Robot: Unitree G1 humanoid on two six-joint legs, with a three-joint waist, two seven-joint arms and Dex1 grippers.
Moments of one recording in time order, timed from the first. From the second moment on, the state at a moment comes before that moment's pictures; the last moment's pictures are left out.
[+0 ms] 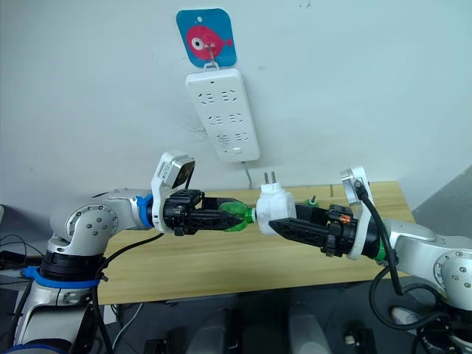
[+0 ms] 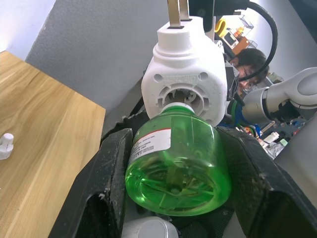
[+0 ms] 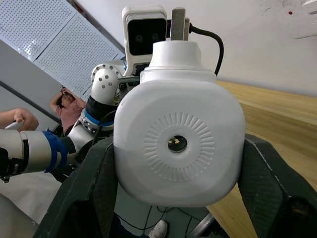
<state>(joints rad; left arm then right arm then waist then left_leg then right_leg) -0.58 0.62 -0.01 -0.15 -0.96 1.08 -1.17 -0.24 -0.78 -0.16 -0.55 1.62 1.00 0.35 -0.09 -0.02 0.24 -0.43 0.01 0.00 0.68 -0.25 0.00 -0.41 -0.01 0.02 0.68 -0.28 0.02</state>
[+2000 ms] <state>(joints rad) -0.58 0.51 -0.07 -0.17 -0.87 0.98 -1.13 -0.28 -0.85 0.00 -0.60 1.65 1.01 0.31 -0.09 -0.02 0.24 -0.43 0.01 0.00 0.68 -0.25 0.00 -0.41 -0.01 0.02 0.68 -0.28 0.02</state>
